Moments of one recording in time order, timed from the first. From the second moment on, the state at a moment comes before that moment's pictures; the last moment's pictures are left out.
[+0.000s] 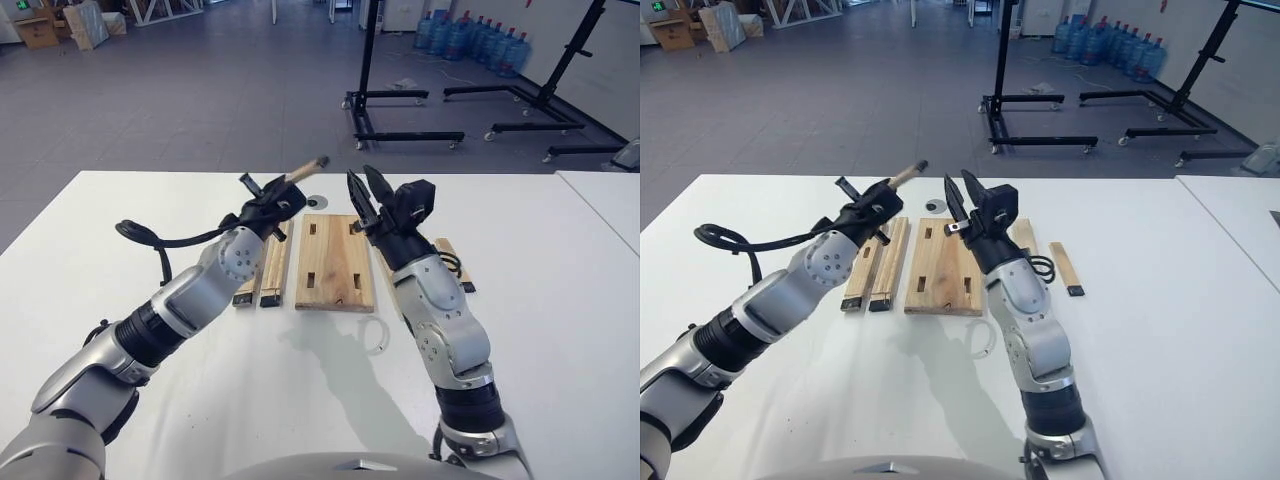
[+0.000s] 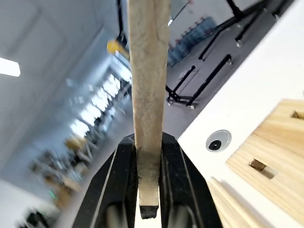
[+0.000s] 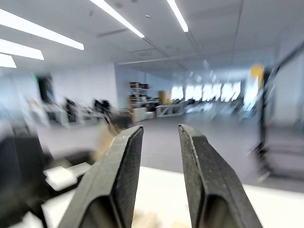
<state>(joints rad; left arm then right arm) -0.64 0.64 -0.71 -0.20 0.12 0.50 0.12 -0.26 0.01 0.12 -0.40 0.43 0.34 0.07</state>
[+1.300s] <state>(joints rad) -0.54 0.38 -0.45 -0.27 0.61 0.41 -0.19 -0.39 0.12 -0.02 -0.44 1.25 0.58 -0.39</state>
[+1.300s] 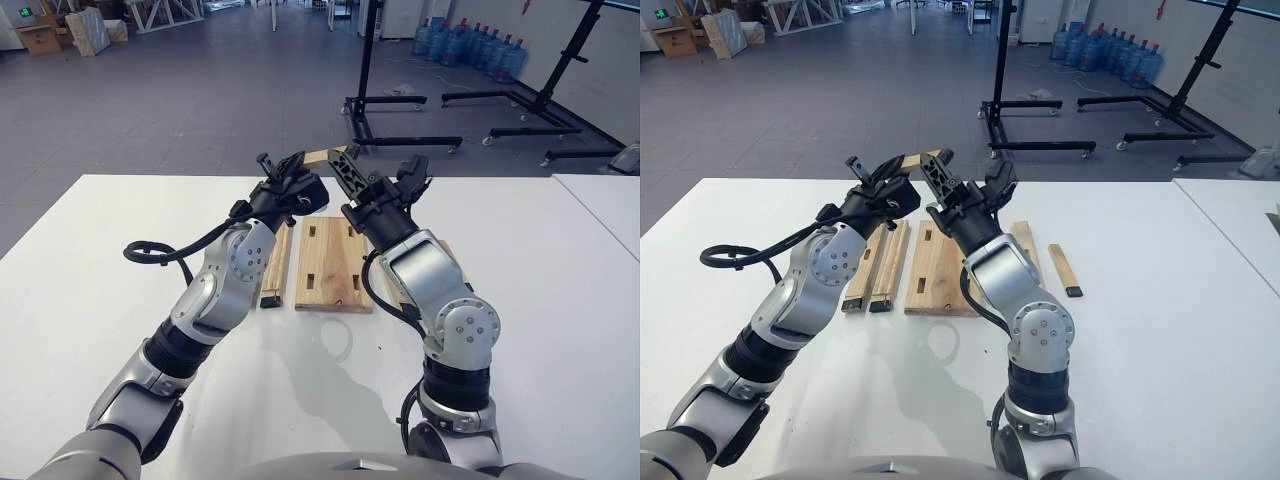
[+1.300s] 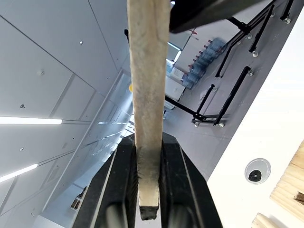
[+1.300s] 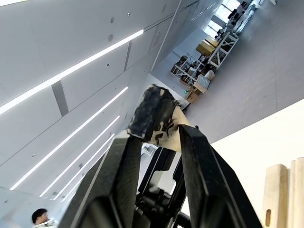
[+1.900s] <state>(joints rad) -0.51 0.36 -0.45 -0.30 0.64 0.24 -0.24 -0.46 0.16 -0.08 -0.40 1.15 0.50 -0.46</state>
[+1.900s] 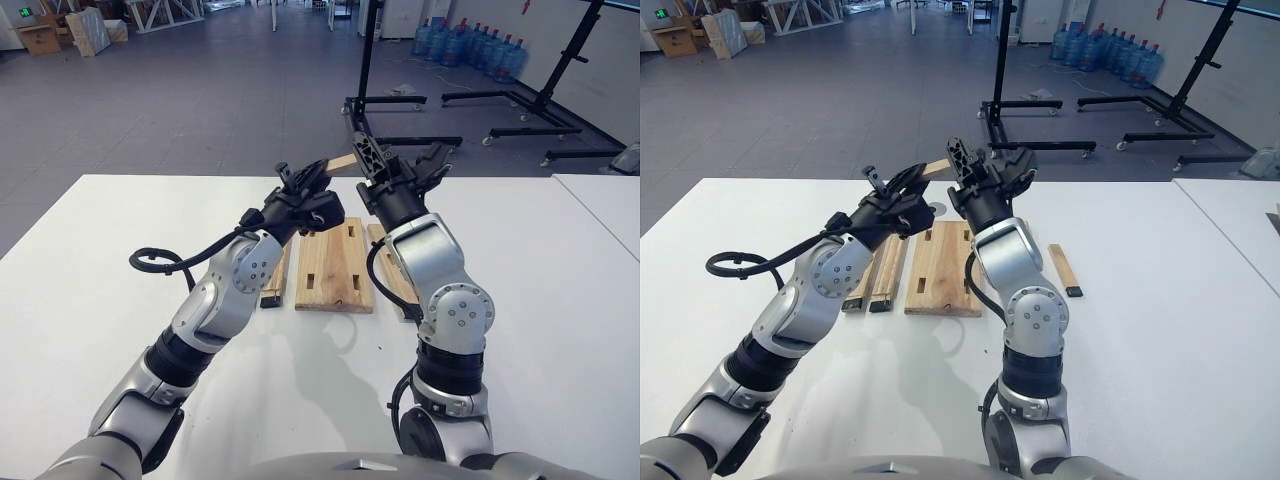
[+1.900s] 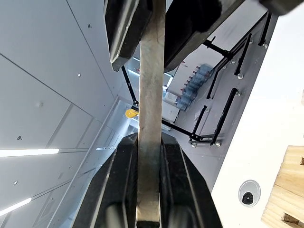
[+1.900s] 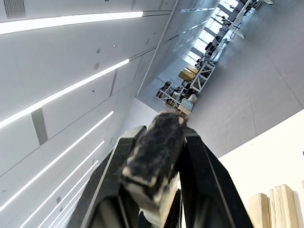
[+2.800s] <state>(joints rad) -0.48 0.29 -0.47 -0.27 0.70 0.17 -0.32 -0.47 0.16 0.00 -0.49 1.08 0.39 -0.97</state>
